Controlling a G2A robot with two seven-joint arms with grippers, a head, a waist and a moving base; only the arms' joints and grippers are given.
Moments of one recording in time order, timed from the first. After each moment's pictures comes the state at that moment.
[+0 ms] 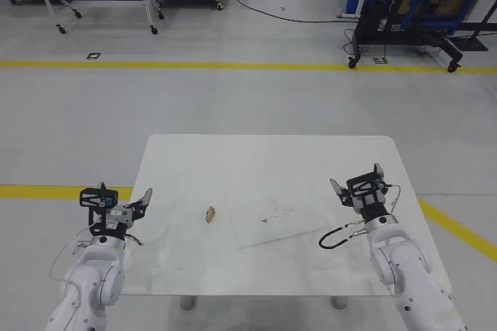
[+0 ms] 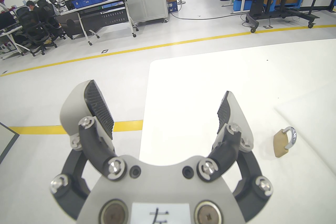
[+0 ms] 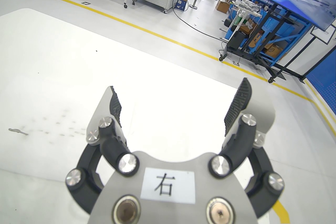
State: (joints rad) left arm 1.73 -1.15 -1.60 -1.80 1.33 0.00 0.00; right arm -1.68 -1.16 1.48 -1.84 -1.50 -0.01 0.08
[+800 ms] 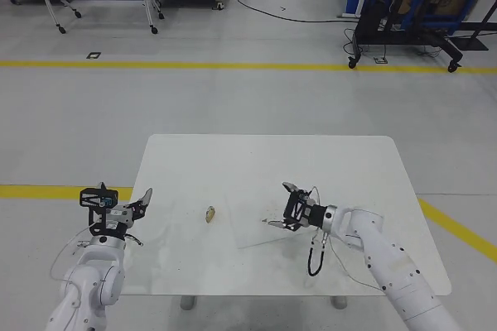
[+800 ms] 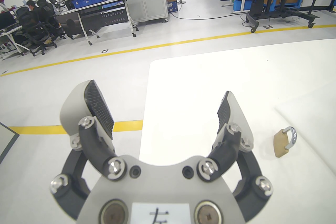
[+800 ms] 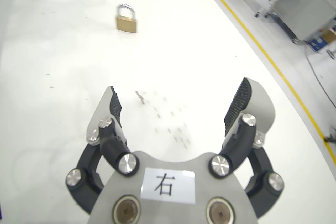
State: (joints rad) left arm 1.73 -1.15 -1.60 -1.80 1.33 0.00 0.00; right arm -1.27 -1.16 1.17 -1.41 -1.62 -0.84 -0.15
